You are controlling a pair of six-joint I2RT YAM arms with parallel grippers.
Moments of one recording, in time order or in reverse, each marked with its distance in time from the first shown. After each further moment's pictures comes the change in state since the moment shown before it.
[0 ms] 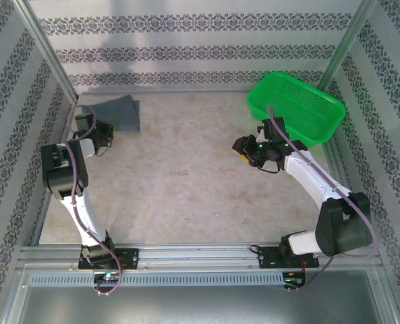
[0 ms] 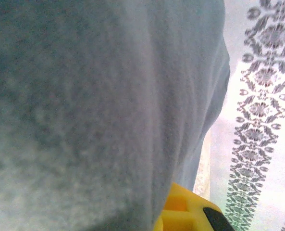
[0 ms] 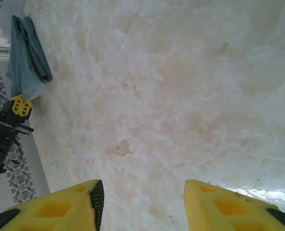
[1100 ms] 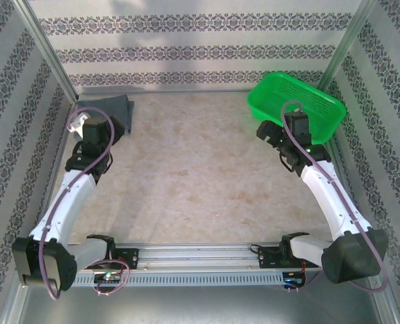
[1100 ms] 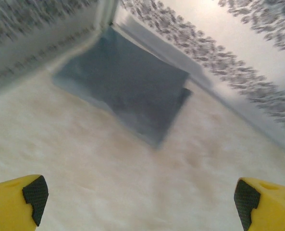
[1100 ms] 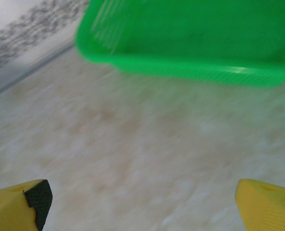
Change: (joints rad) left arm -0.391 -0.954 -0.329 -0.535 -0.857 0.569; right arm -0.099 -0.247 -0.047 0.011 0.666 -0.326
